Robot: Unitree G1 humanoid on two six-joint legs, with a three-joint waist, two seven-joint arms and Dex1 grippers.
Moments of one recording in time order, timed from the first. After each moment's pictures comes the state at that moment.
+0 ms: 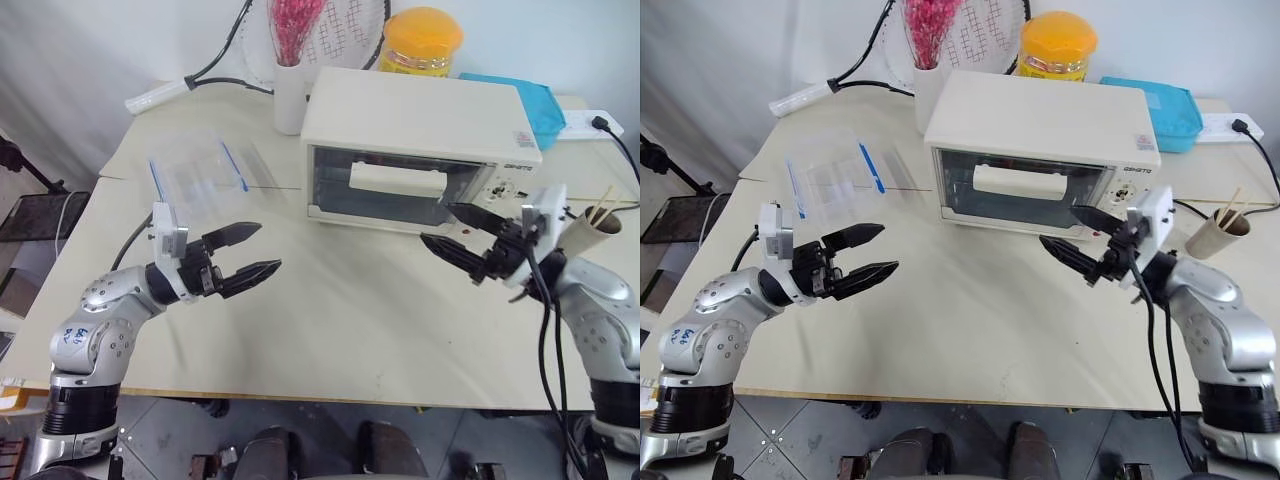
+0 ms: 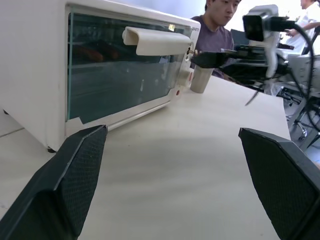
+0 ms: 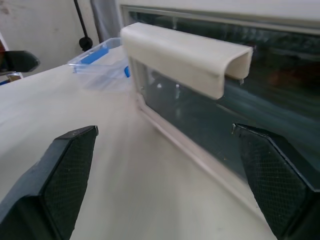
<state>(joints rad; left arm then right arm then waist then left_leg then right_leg) -0.29 0.59 0.19 -0.20 -0.73 0.49 -0.91 -0.38 -0.67 -0.19 -0.08 0.70 0.41 0.85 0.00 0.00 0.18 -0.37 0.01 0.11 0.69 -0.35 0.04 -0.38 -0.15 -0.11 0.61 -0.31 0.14</state>
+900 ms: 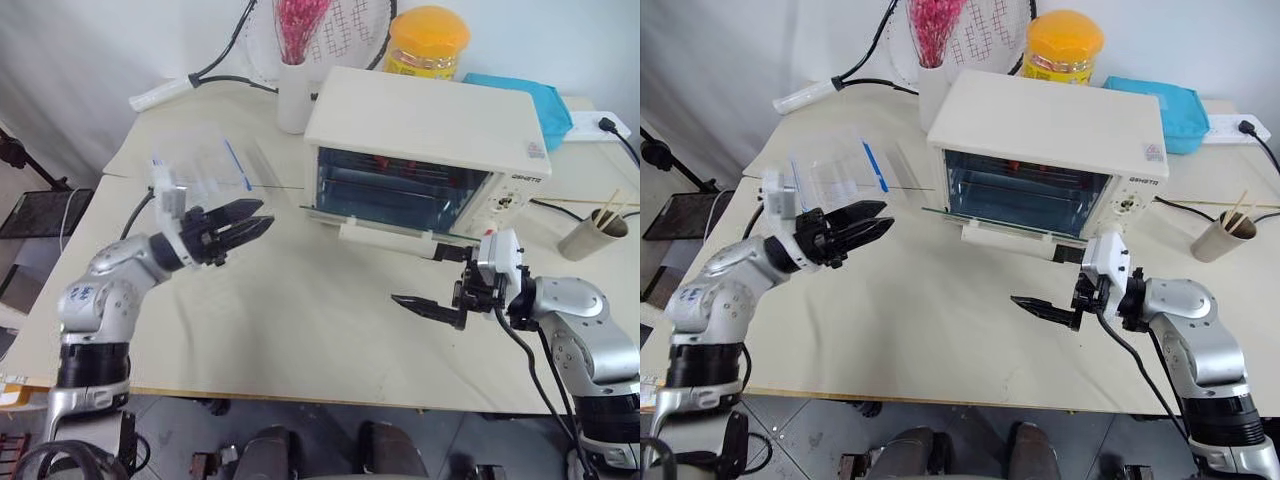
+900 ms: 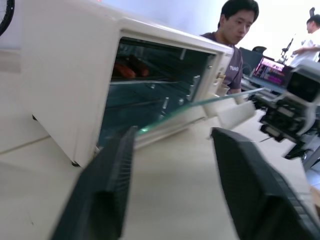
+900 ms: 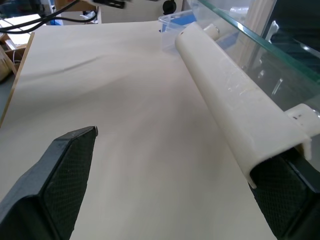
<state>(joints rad) -0.62 0.54 0.15 0.14 -0.68 0.51 -0.92 -0.25 -0.68 -0.10 -0.19 0.52 0.20 1.12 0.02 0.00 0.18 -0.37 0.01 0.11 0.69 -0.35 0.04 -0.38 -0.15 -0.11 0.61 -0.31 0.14</state>
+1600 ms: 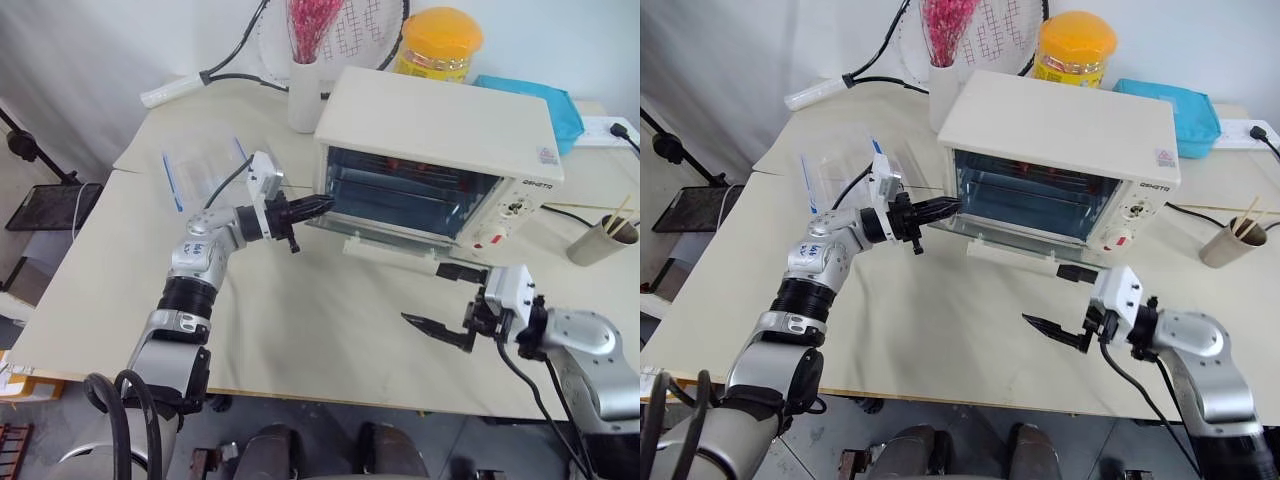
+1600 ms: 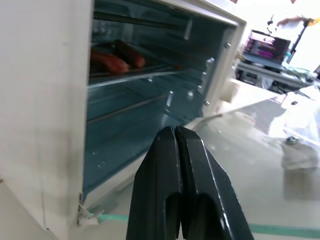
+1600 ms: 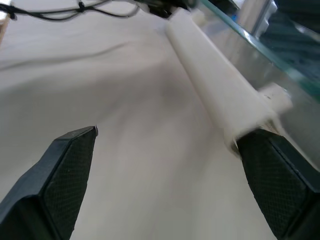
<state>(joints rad) -0.88 0.31 -0.02 0.61 -0.36 0.18 -1.06 0.06 -0.66 -0.18 -0.28 0.45 0.03 1.02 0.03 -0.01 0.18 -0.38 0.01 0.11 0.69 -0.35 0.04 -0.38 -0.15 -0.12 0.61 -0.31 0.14</state>
